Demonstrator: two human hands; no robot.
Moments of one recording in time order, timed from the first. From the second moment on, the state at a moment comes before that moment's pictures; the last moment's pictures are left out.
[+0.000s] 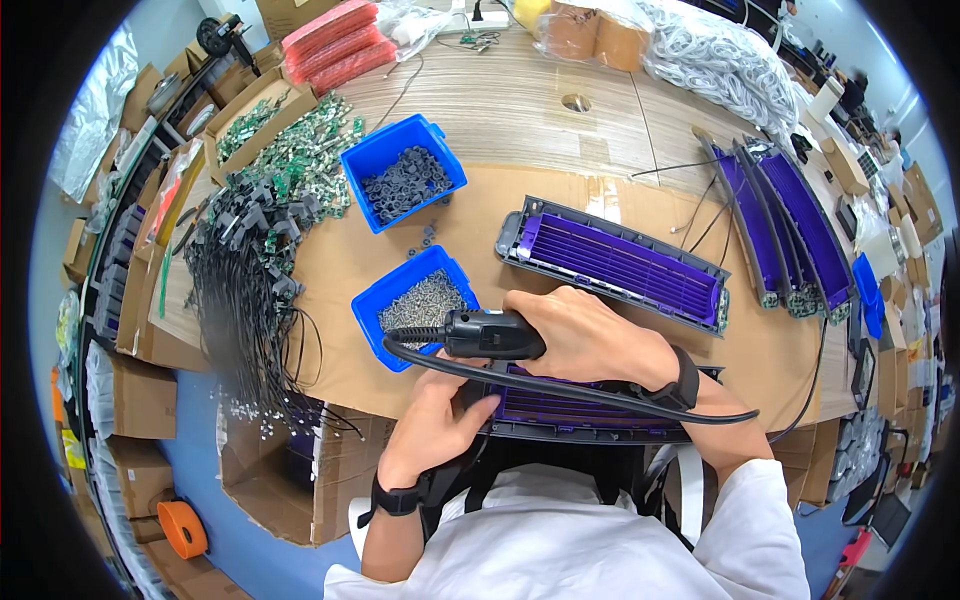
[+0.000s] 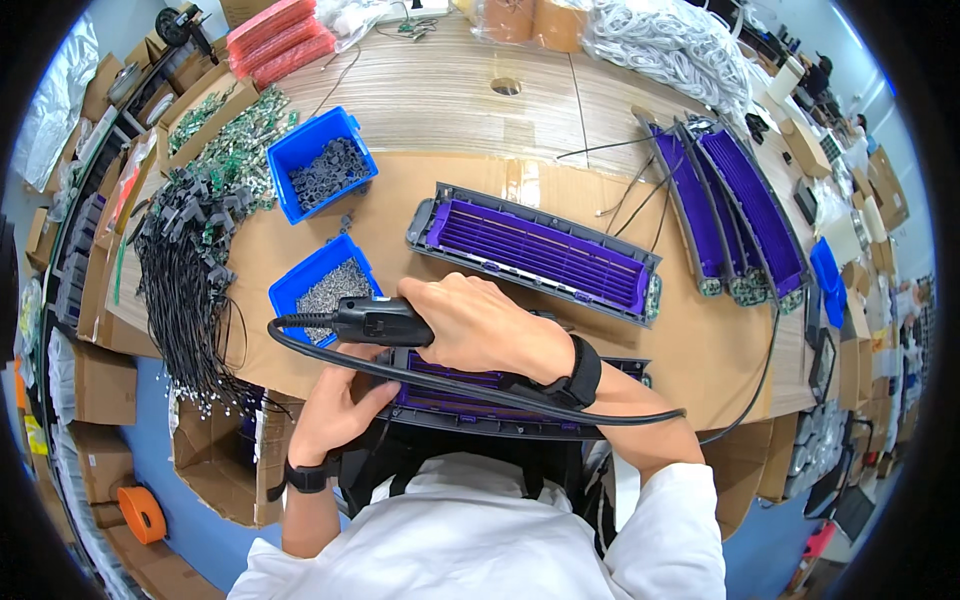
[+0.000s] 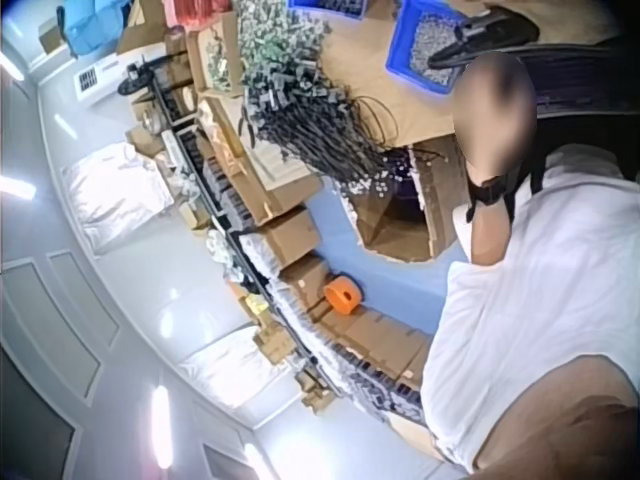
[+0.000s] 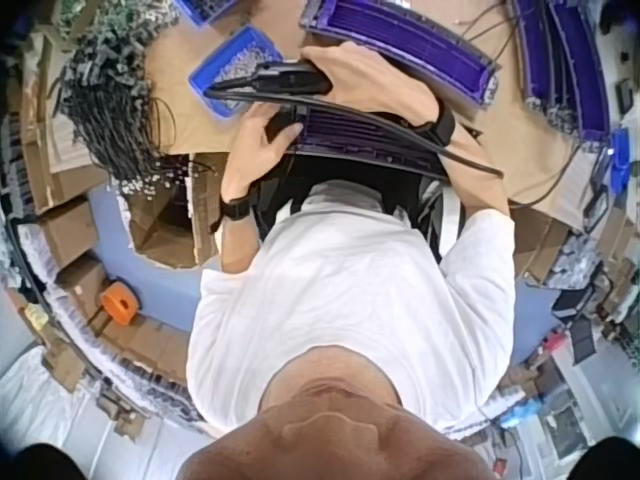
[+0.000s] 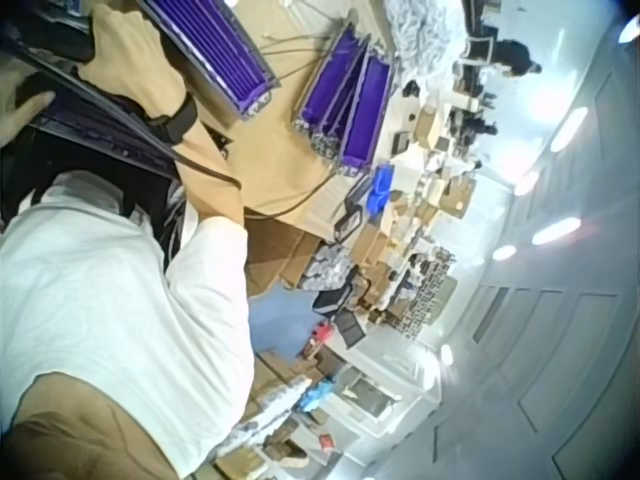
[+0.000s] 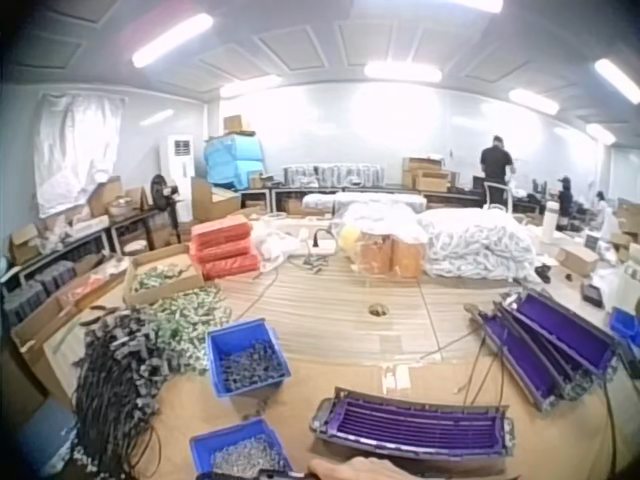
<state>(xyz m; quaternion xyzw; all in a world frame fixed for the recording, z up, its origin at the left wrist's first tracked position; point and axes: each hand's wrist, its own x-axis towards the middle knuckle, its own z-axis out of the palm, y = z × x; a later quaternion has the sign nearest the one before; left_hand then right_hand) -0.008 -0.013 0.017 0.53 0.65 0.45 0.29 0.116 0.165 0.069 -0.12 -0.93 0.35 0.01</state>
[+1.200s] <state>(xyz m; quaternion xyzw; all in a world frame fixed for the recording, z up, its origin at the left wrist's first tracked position) 0.003 -0.006 0.009 0.43 0.66 0.55 0.29 0.111 0.164 0.081 -0.14 -0.92 0.36 0.03</state>
